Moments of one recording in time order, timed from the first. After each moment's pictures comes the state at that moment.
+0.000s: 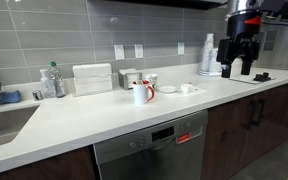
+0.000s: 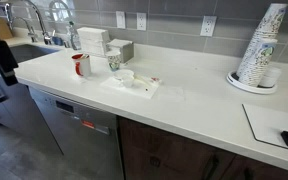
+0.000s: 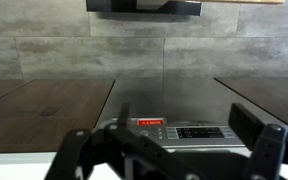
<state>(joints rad) 0.00 -0.86 -0.04 -2.75 0.00 1.87 -0.06</state>
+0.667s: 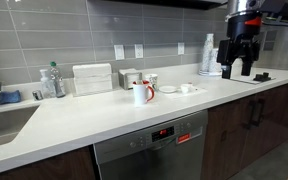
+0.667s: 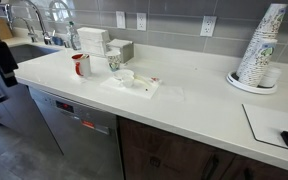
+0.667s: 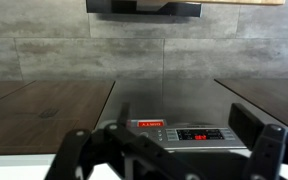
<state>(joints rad) 0.00 -0.86 -0.04 -2.76 0.00 1.87 -0.06</state>
